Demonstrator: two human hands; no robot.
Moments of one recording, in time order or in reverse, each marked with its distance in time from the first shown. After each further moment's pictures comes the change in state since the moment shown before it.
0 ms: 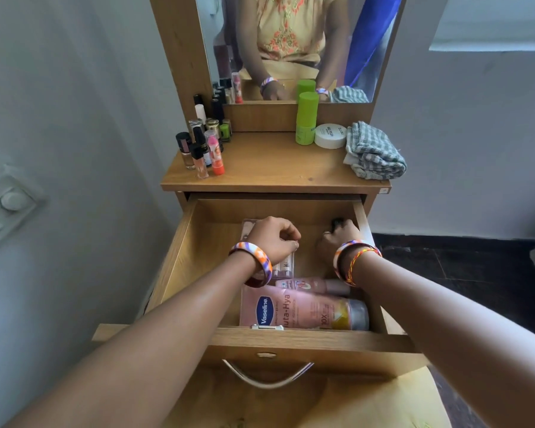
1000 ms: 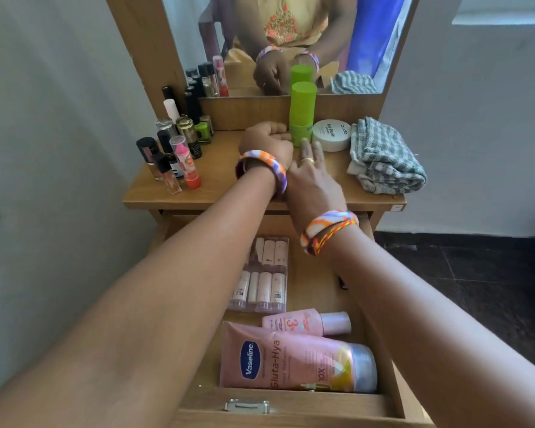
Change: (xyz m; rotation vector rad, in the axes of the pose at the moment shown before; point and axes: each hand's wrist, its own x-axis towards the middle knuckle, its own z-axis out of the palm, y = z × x) left_hand 0.148 0.050 -0.042 -0.494 0.483 -0.133; right_hand 0.041 0.042 -0.077 0.918 0.470 0.296
